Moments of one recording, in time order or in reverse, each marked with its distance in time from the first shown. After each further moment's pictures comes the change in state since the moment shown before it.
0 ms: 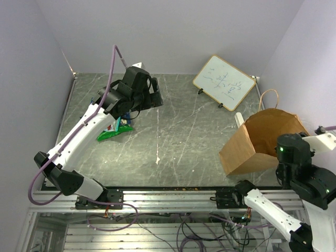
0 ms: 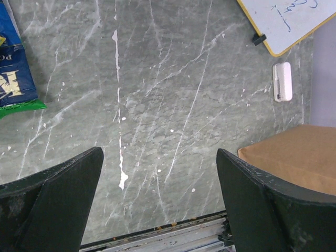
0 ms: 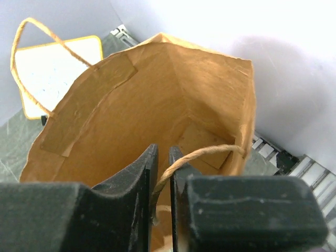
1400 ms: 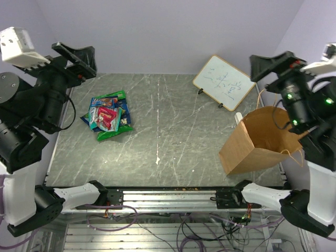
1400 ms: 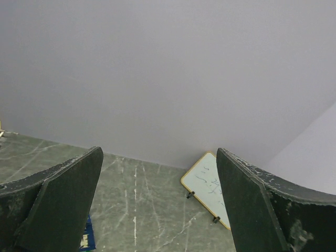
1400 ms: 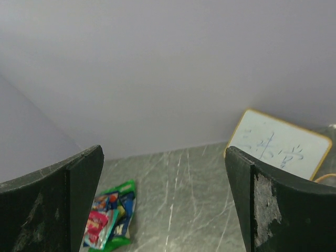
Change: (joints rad) left arm 0.014 -0.311 0.427 0.209 -0.383 0.402; right arm 0.029 0.465 0.687 0.635 -0.649 -0.509
